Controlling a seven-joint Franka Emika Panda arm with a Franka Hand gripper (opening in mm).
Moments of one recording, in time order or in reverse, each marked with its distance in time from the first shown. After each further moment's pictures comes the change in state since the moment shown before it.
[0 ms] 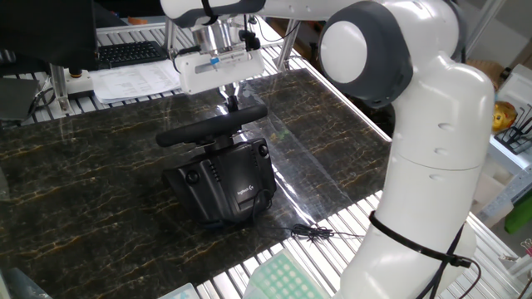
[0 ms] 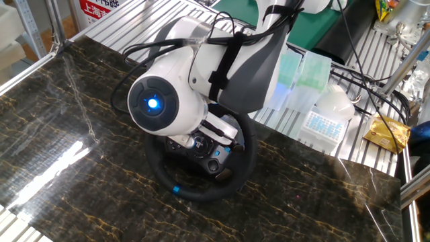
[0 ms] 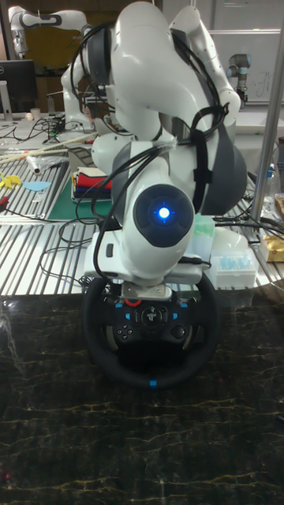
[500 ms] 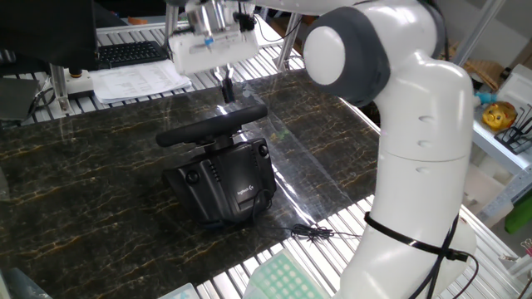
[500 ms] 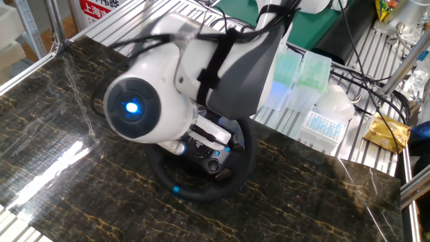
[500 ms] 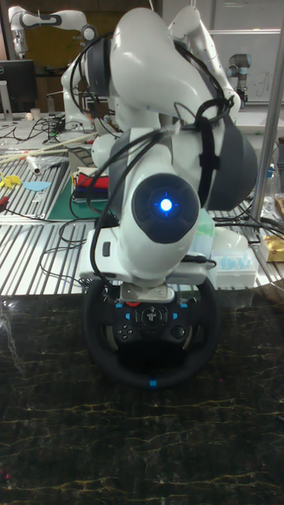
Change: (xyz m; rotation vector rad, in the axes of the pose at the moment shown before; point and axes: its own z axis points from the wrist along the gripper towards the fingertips) arm -0.013 -0.004 -0.042 -0.001 -0.006 -0.017
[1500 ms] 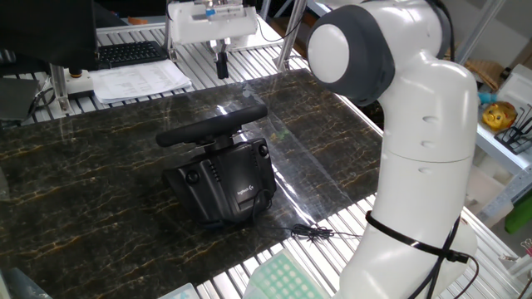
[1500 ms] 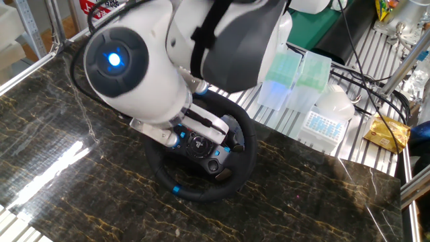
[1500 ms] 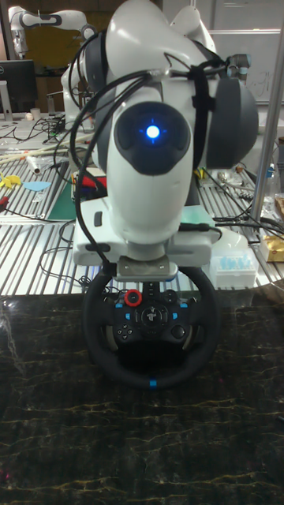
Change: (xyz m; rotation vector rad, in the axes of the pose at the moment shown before) arm 0.004 -0.004 -0.054 -0.061 -0.134 -0.039
